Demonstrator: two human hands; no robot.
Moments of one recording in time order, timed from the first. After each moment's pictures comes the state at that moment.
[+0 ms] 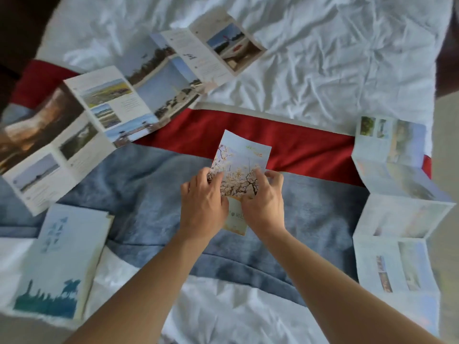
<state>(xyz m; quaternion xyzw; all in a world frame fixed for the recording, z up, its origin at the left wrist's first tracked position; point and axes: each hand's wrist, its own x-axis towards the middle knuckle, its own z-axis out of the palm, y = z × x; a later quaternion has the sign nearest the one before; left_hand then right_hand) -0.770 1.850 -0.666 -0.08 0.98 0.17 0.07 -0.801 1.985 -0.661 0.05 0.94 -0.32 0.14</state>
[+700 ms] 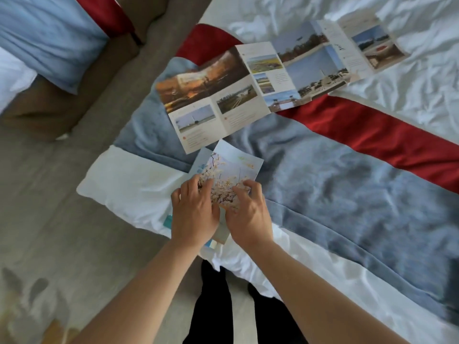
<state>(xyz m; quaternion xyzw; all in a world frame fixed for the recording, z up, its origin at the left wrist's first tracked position) -0.545 1.591 -0.666 -0.22 0.96 0.13 0.09 -0.598 1.717 -0.655 -0.16 0.92 -0.29 0.20</state>
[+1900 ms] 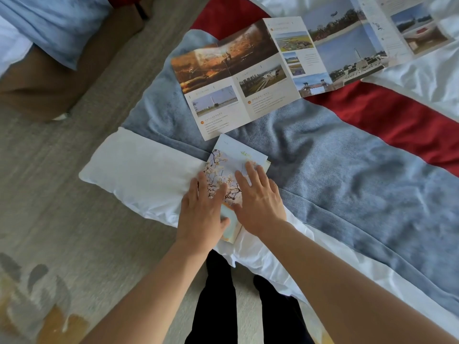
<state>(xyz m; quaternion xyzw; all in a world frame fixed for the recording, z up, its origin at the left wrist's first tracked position) -0.508 1.571 -0.714 -0.18 0.95 0.12 0.20 -0.605 1.687 -0.702 -0.33 0.92 -0.02 0.23</state>
